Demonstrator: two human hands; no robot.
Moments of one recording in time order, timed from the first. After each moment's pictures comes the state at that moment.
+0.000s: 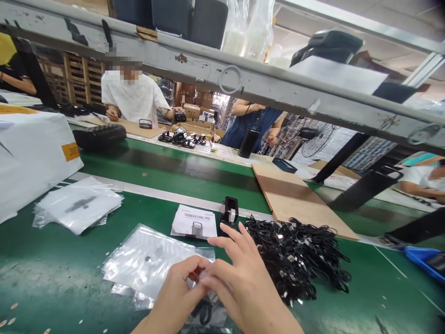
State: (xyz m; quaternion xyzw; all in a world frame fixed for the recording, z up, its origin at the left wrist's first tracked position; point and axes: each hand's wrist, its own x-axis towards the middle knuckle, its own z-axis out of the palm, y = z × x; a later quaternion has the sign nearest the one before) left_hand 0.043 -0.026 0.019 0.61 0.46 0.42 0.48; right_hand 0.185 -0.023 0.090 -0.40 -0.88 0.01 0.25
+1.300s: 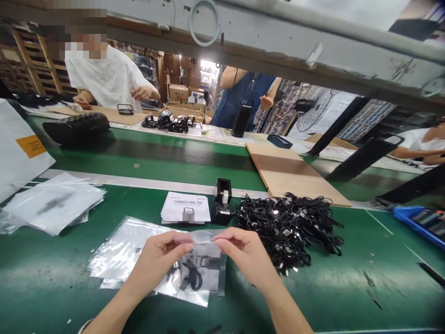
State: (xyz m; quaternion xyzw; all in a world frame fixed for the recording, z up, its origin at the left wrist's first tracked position) left_hand 0.022 0.004 0.014 0.52 0.52 0.44 0.51; right_hand 0.216 -0.005 0.034 -0.50 -0.59 0.48 0.40
